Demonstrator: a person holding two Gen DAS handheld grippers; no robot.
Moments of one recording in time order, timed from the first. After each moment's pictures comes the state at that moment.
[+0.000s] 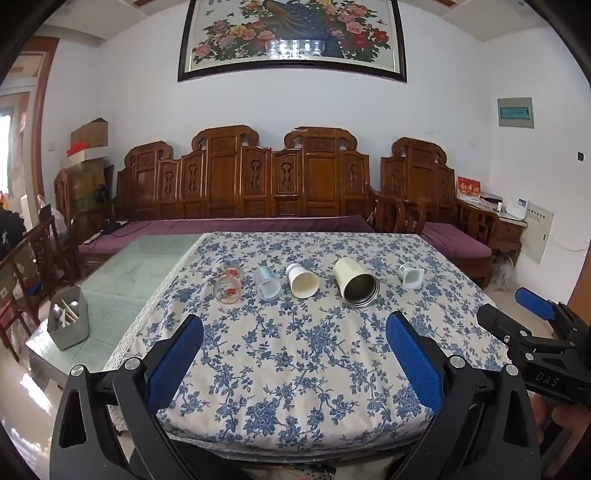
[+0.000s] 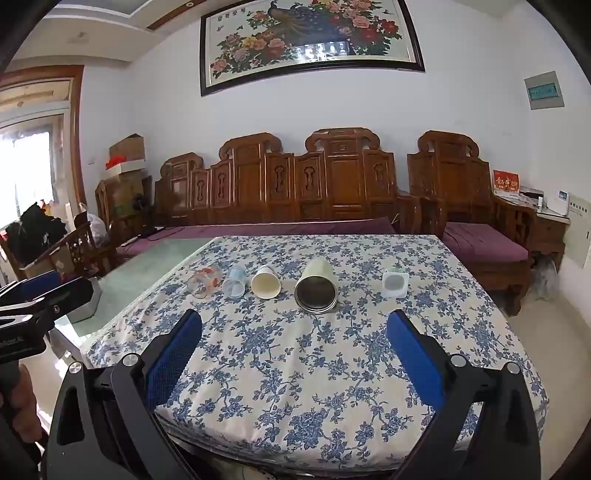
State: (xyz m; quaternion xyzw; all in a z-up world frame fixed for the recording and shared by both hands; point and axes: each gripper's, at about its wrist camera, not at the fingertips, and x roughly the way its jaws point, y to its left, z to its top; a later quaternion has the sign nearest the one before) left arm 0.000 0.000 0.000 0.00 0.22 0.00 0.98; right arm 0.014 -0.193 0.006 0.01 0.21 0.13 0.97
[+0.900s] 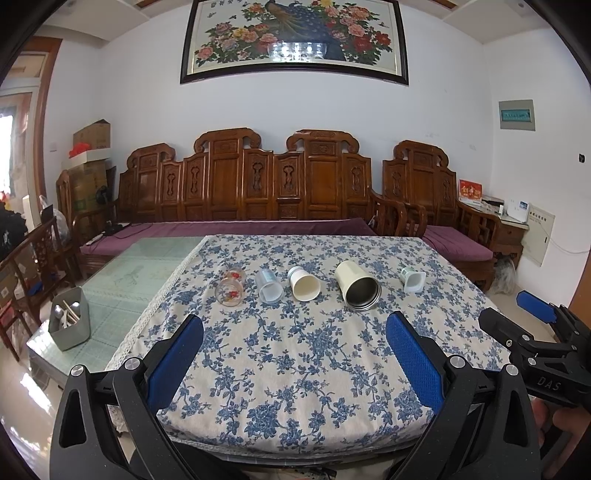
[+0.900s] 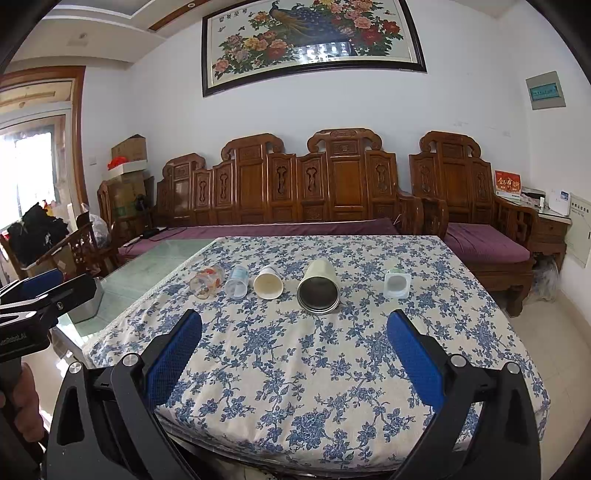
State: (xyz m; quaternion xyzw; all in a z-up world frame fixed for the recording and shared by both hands) left arm 0.000 0.000 0.000 0.00 0.21 0.00 0.98; right arm 0.012 -0.192 0.008 0.01 0.21 0.13 0.97
